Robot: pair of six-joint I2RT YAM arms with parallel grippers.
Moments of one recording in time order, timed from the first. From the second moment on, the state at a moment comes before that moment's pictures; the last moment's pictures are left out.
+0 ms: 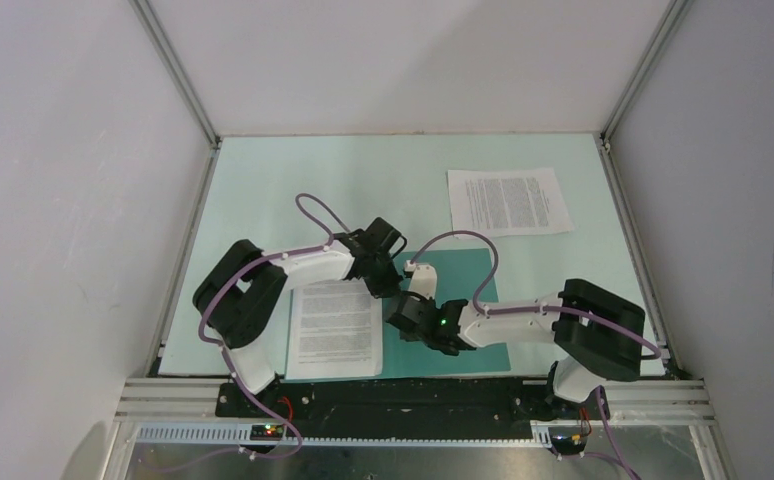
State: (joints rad) left arm -0.74 1.76 1.01 -0.42 0.07 -1.13; right arm 1.23 1.60 0.82 -0.20 0.46 1.00
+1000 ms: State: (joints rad) left arm -0.70 1.78 0.99 -0.39 0.14 -1.11; right arm 1.29 1.71 0.93 -0.38 0.62 1.16
